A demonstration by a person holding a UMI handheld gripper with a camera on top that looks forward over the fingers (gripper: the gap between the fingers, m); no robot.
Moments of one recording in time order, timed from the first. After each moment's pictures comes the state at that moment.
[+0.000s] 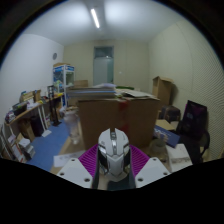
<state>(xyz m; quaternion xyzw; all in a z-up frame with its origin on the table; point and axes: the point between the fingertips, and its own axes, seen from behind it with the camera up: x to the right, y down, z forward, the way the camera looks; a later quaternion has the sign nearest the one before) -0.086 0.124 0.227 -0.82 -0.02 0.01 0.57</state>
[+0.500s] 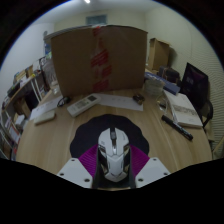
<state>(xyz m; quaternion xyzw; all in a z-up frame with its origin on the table) 0.000 0.066 -0.015 -0.91 0.00 0.01 0.40</state>
